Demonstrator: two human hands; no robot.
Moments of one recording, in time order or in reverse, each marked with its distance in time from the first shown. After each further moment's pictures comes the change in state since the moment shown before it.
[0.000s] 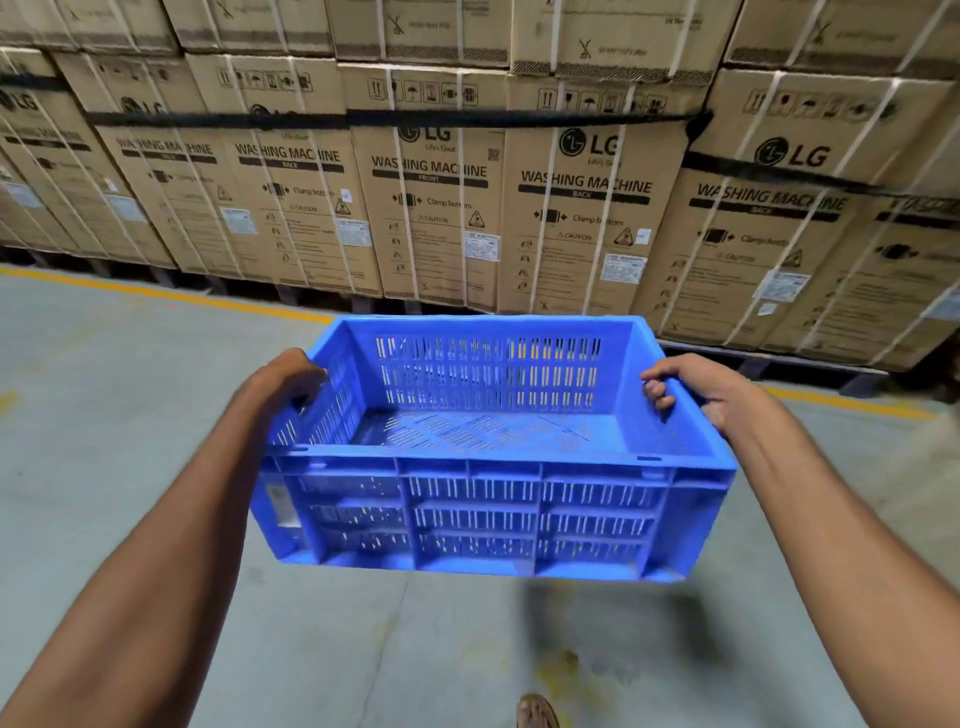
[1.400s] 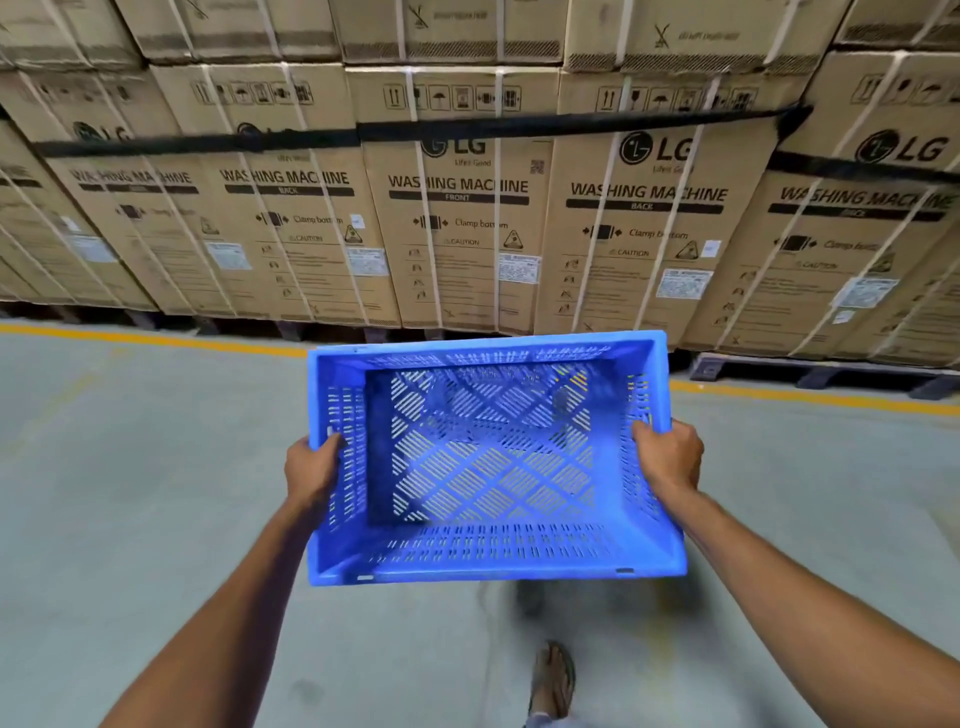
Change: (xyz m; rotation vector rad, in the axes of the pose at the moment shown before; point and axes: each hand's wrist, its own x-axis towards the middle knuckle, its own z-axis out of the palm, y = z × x) left_hand 0.281 -0.089 -0.050 -0.695 0.242 -0.023; right_hand 0.246 -0.030 0.253 -0.418 0.822 -0.356
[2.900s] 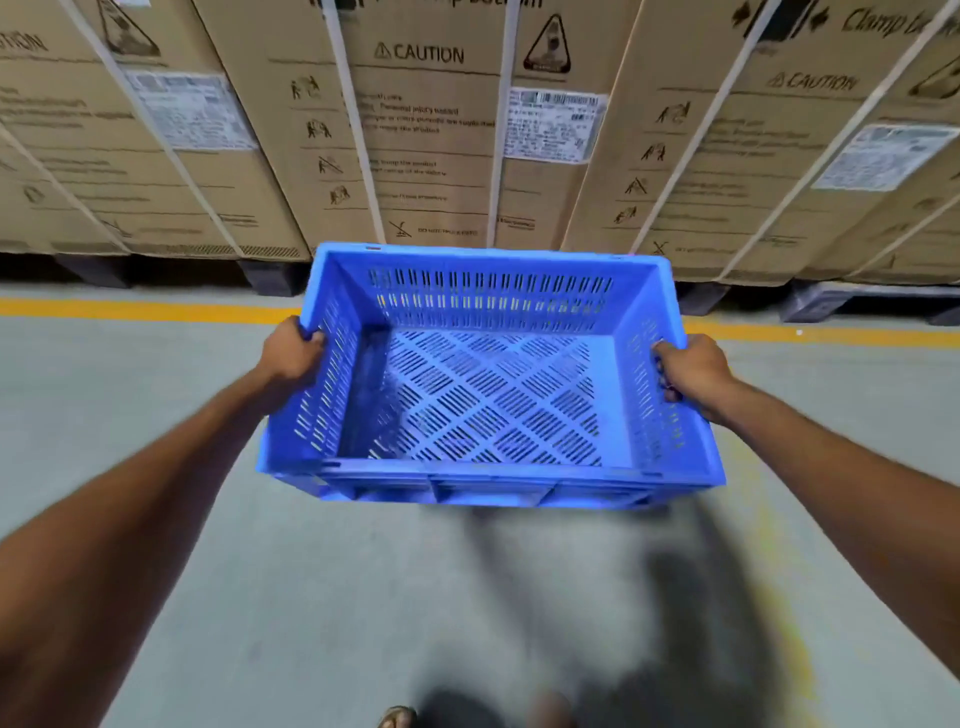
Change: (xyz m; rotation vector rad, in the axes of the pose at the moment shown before) left_hand 0.650 -0.145 0.386 0.504 -0.332 0.165; right_hand 0.476 0.056 0.512 -0.078 -0.224 0.128
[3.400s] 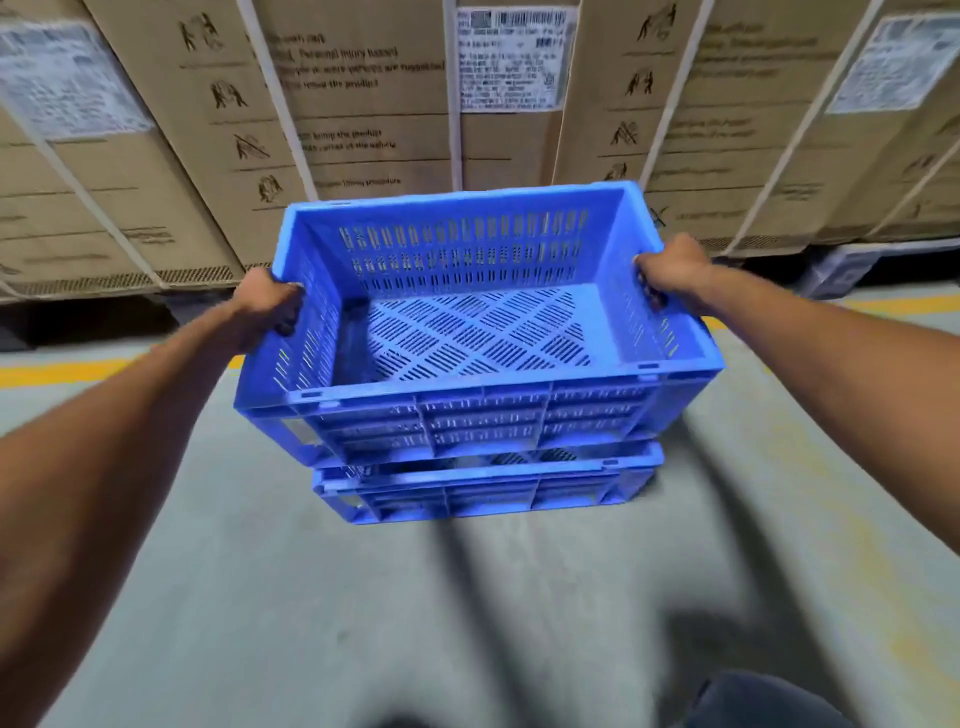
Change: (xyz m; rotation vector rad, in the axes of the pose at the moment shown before) left_hand 0.158 -0.014 0.099 -0.141 -0.068 0.158; right_hand 0.165 0.014 0.077 -0.104 0.167 -0.153
